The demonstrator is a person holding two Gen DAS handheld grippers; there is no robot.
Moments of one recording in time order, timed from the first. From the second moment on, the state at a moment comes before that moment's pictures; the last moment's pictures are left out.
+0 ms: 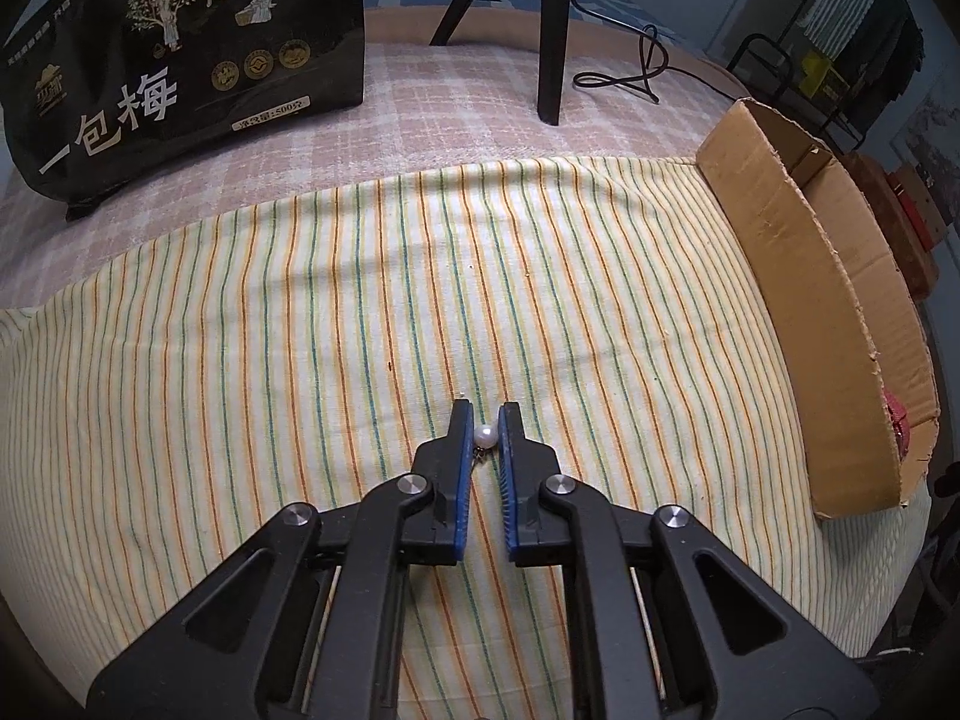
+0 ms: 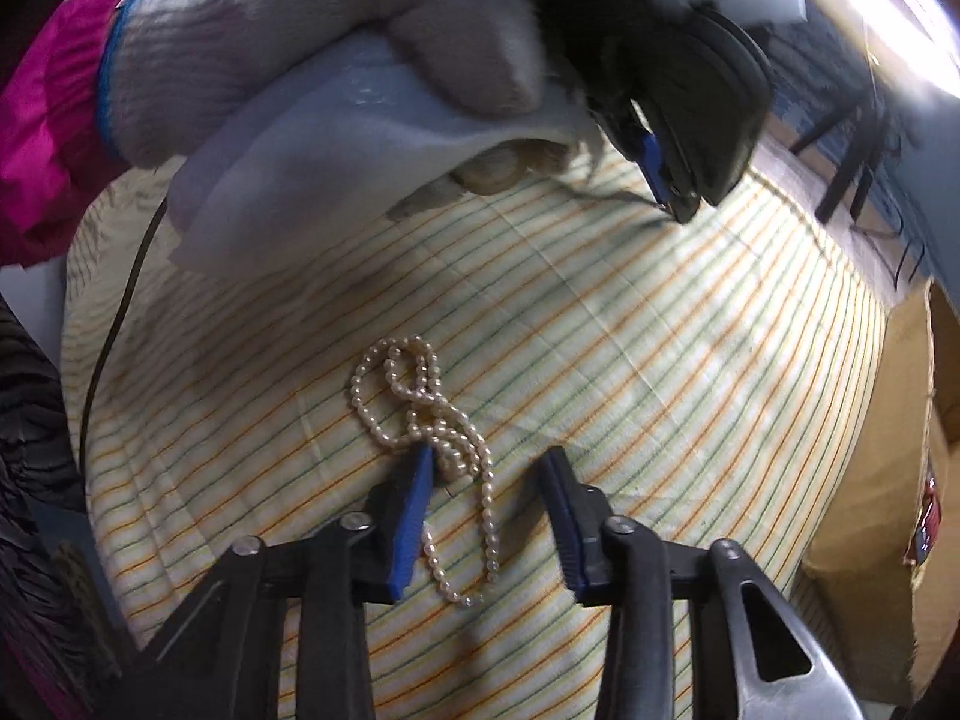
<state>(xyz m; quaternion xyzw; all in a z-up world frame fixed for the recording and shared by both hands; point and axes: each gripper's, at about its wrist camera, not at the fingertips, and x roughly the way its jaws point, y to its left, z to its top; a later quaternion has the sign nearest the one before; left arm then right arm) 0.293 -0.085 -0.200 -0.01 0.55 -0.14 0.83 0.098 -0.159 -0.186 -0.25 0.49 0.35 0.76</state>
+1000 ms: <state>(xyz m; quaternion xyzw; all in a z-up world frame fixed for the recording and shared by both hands) 0.245 -0.069 -0.124 -0.05 0.48 -0.14 0.86 0.096 -0.224 -0.086 -0.13 0.44 0.30 0.83</state>
